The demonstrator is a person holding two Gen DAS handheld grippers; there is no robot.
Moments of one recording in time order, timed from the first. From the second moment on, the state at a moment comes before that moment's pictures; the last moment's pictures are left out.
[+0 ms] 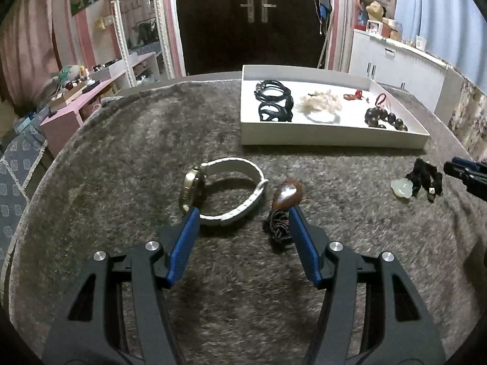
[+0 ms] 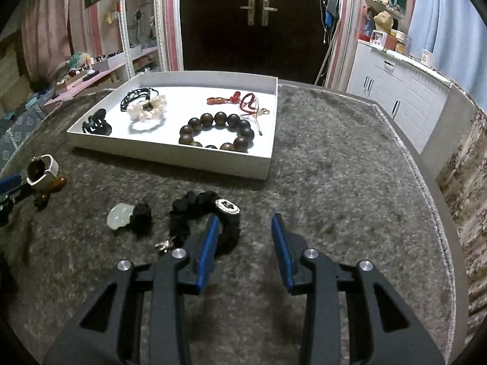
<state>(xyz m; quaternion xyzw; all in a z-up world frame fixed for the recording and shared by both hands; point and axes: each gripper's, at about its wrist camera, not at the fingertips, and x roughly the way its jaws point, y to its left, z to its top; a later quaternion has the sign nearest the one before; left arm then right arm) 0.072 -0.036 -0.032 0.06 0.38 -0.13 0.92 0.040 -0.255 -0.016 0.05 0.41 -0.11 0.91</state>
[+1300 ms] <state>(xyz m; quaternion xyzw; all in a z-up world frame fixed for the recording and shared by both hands) 0.088 -0.068 -0.054 0.09 0.42 -0.16 0.89 0.053 -0.247 -0.043 0.05 0.43 -0.09 0.90</state>
